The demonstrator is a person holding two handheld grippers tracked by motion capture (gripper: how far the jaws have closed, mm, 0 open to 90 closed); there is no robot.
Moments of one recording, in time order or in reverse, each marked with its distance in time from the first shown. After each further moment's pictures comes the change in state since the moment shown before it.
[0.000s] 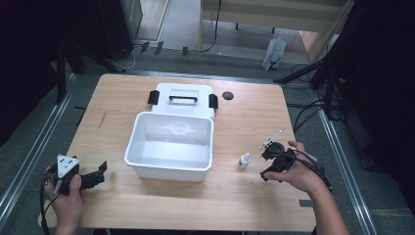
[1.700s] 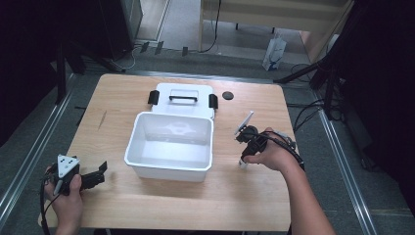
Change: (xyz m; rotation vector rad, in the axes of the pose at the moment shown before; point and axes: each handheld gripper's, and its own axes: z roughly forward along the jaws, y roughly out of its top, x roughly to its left) left arm -0.001 0.000 0.000 -0.002 0.001 -0.002; right arm 0.023 0.080 -0.003 0.053 0.099 -0.026
